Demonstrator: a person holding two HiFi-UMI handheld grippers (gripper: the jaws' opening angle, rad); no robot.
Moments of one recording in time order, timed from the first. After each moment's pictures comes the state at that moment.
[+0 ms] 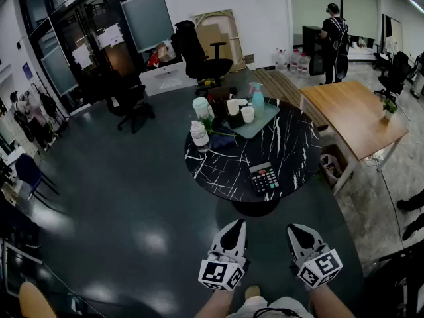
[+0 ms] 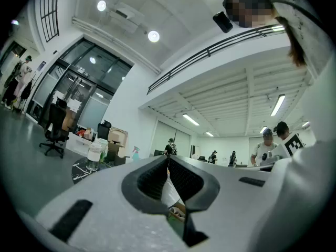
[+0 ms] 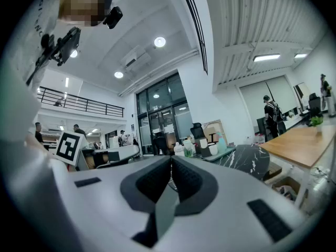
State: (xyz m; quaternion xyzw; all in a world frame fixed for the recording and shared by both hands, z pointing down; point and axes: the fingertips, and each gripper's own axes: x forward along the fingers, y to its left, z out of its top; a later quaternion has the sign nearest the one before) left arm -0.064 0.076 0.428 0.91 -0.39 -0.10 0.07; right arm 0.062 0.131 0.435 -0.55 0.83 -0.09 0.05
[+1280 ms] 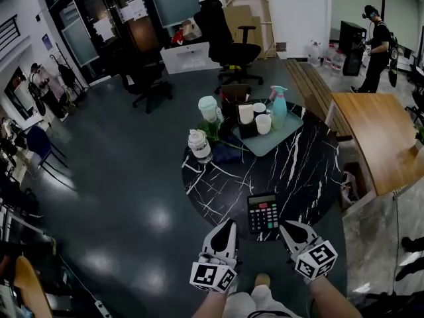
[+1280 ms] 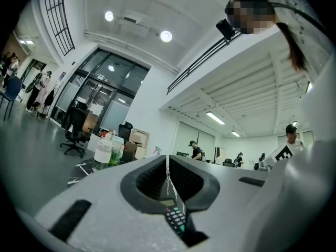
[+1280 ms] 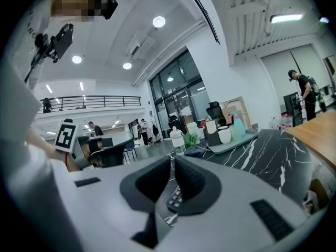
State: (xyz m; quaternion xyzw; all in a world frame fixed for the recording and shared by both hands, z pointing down) left arm -0.019 -0.106 0.454 0.85 -0.51 -0.10 0.08; right arm 0.124 -0.097 0.497 -0.42 0.90 -0.15 -0.02
